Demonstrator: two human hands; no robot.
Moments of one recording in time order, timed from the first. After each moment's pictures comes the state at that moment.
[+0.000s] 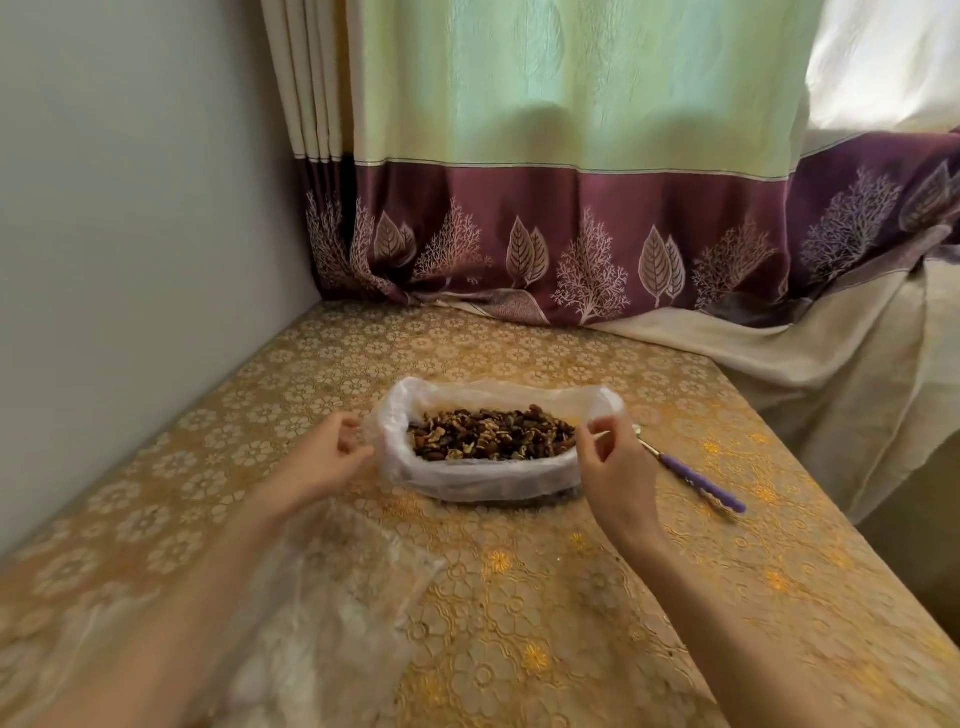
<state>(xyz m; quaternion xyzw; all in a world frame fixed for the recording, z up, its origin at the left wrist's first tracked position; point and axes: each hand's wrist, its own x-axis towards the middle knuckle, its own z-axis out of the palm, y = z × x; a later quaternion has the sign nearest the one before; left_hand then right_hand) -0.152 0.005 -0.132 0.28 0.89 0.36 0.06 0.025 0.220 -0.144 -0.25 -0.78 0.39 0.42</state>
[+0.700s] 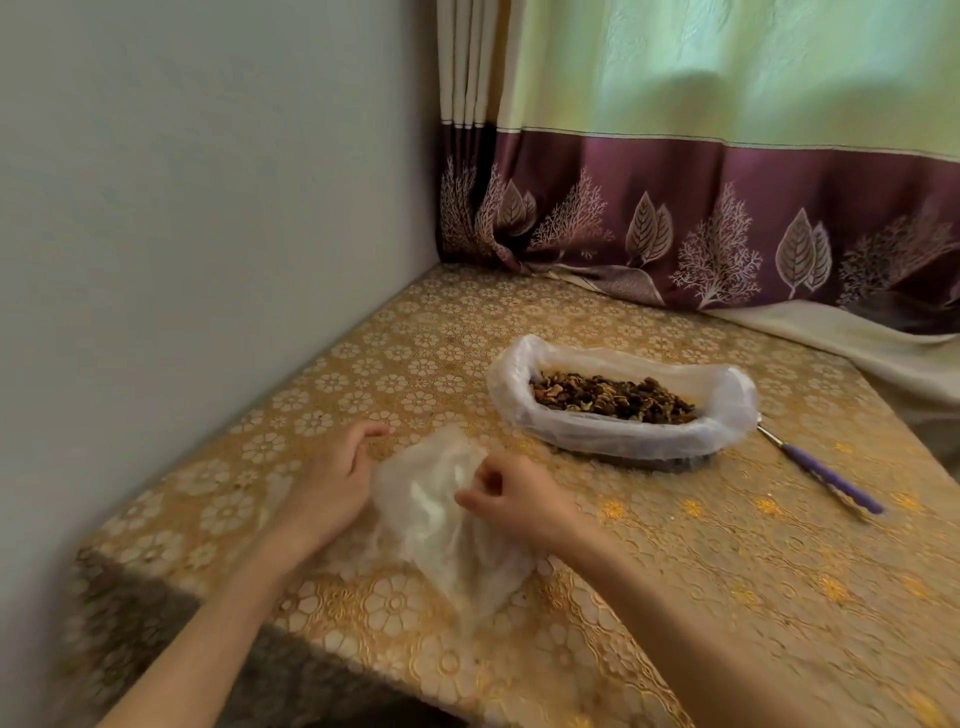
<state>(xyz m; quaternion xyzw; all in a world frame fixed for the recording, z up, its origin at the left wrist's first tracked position) -0.090 -0.123 -0.165 0.23 0.89 0.40 -0.05 -0.014 0.062 -0.157 -0.03 -0.94 0.35 0.02</state>
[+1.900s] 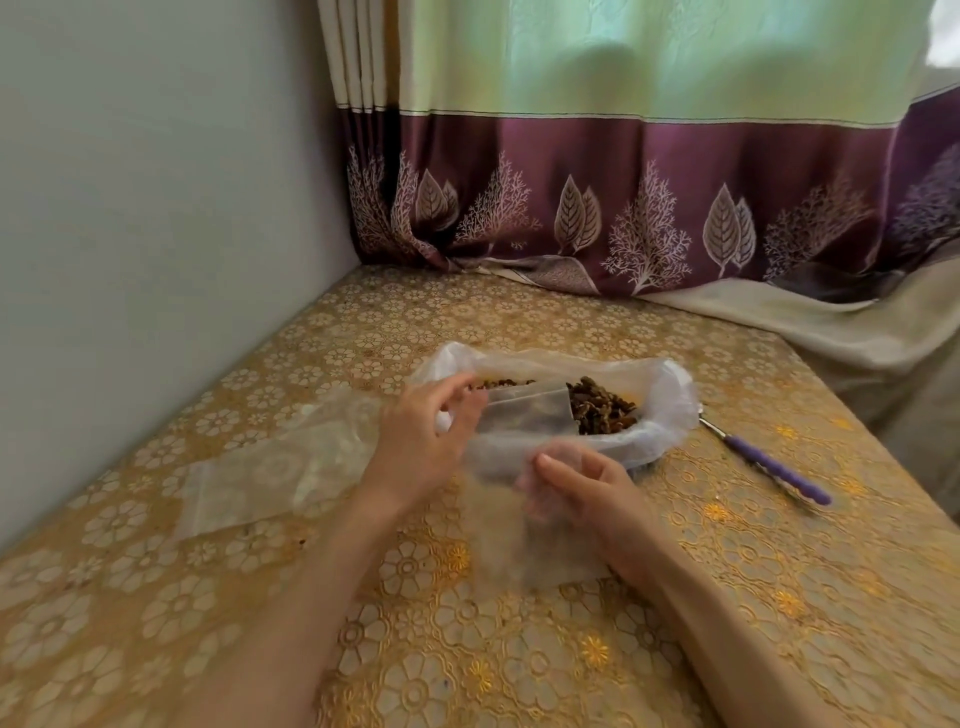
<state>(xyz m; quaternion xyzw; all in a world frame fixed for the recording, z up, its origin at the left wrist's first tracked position) -0.098 0.028 -0.134 0.37 0.81 0.45 -0.08 0.021 0.170 -0.159 -0.06 -0.64 0.75 0.11</state>
